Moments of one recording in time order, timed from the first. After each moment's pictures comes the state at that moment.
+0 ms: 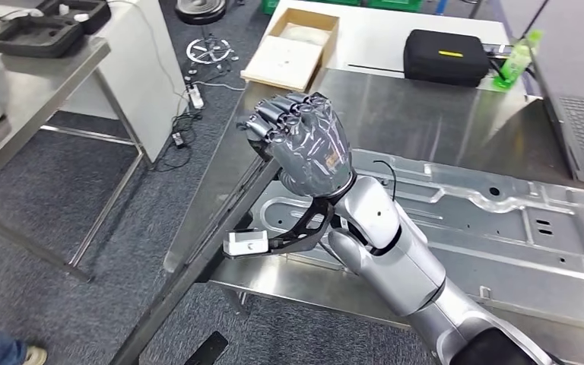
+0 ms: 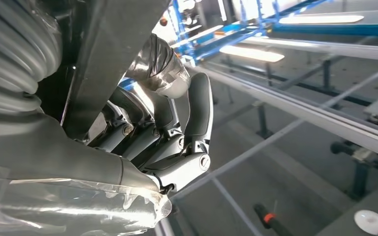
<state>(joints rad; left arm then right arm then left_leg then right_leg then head) -0.21 -0.20 0.35 -0.21 -0.94 0.05 -0.37 -0.75 0.05 0.69 -1.52 1.07 -0.57 -0.14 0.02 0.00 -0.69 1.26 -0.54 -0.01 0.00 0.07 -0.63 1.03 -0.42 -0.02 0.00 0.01</state>
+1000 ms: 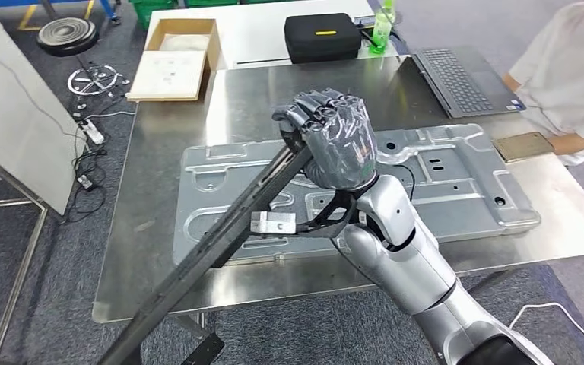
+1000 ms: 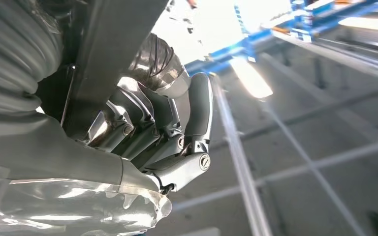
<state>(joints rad) -0.21 -0.18 0.35 -0.21 -0.95 0.04 -0.36 -0.70 0.03 0.59 -1.49 0.99 -0.61 -0.16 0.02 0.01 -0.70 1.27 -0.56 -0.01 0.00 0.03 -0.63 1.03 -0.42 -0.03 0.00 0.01</state>
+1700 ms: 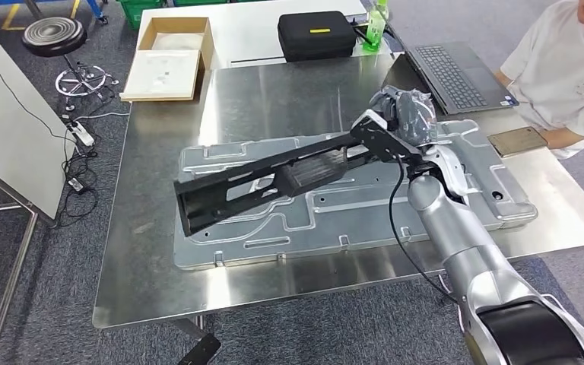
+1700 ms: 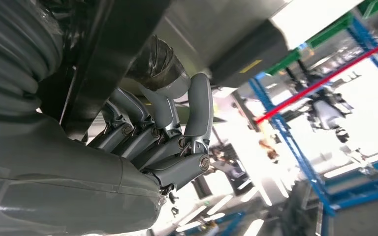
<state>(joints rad) -0.20 -0.17 0.37 -0.21 -0.96 -0.03 -0.36 -0.86 -0.08 0.29 -0.91 0.62 -0.34 -0.20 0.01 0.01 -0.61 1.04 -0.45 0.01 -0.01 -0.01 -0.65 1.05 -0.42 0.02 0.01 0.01</state>
